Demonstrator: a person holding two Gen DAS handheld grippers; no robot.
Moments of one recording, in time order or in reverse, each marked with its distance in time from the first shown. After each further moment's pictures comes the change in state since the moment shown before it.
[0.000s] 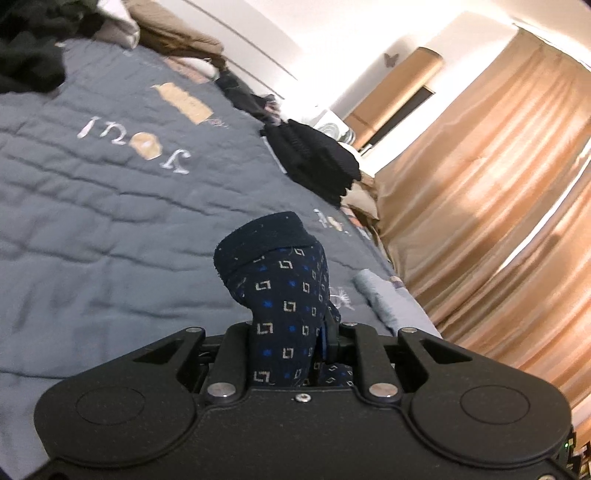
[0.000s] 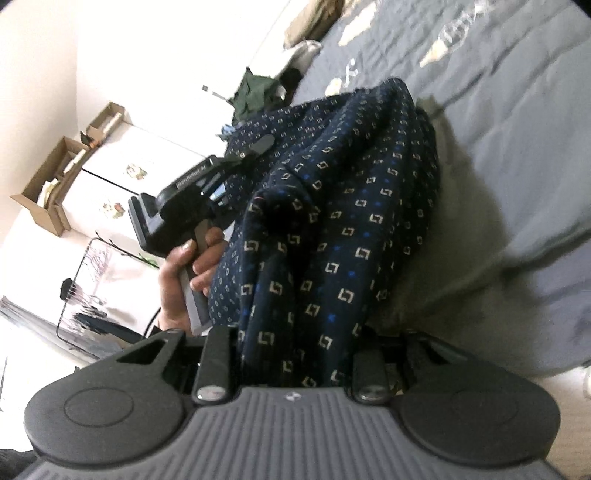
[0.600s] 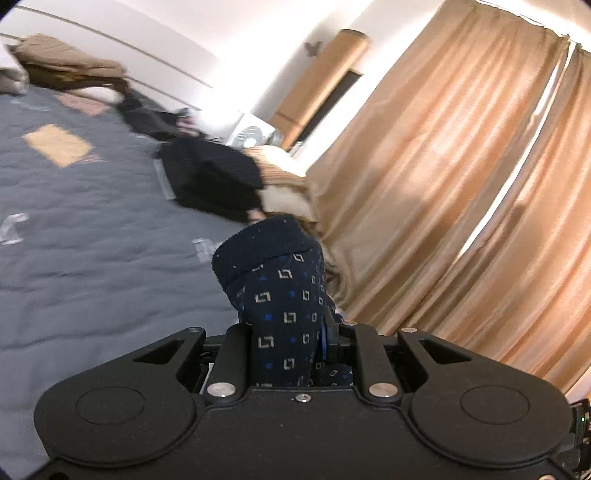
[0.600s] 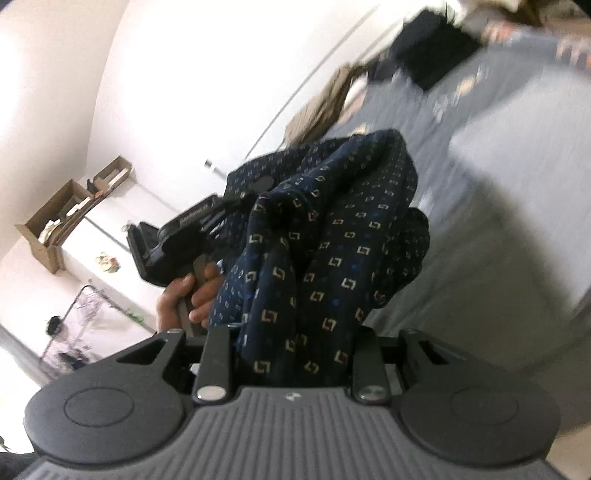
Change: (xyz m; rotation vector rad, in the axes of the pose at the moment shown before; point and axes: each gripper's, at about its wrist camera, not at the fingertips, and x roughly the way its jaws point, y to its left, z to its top) left arm 0.144 -0.182 0.049 0.162 -0.015 -0.140; right arm -0.180 -0.018 0.115 -0.115 -0.255 -0.086
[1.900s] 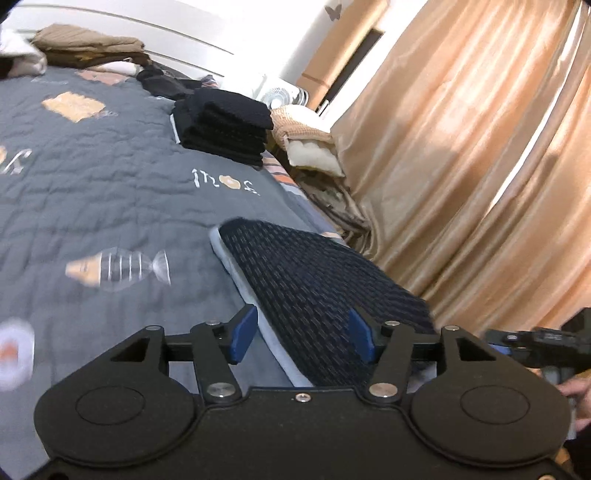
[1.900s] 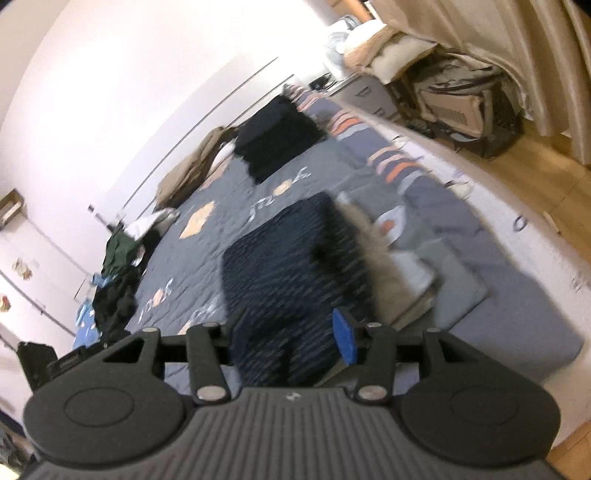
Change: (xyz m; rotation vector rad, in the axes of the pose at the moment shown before) left arm 0.008 -0.095 -0.114 -0.014 0.079 0.177; right arm -0.143 -0.134 0.074 0.018 -0.111 -0.393
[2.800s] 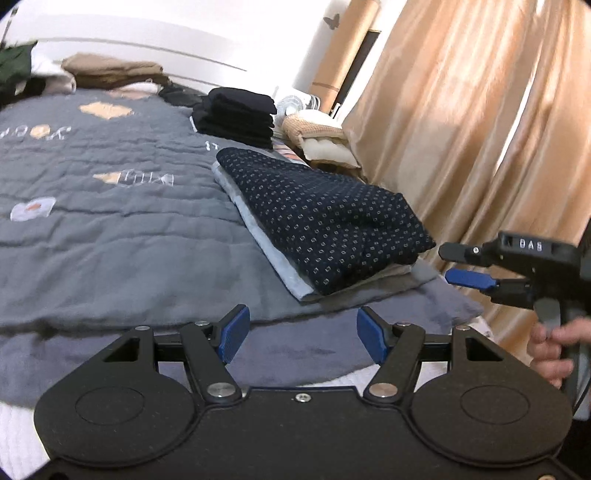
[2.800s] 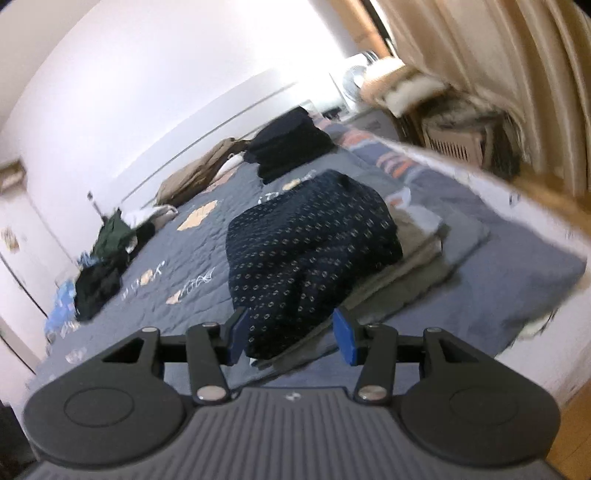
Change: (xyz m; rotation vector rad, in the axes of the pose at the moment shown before) left arm -0.016 -0.080 -0.166 0.125 -0.067 0.166; right arm -0.005 0.009 -0.096 -0.099 -0.127 -0.045
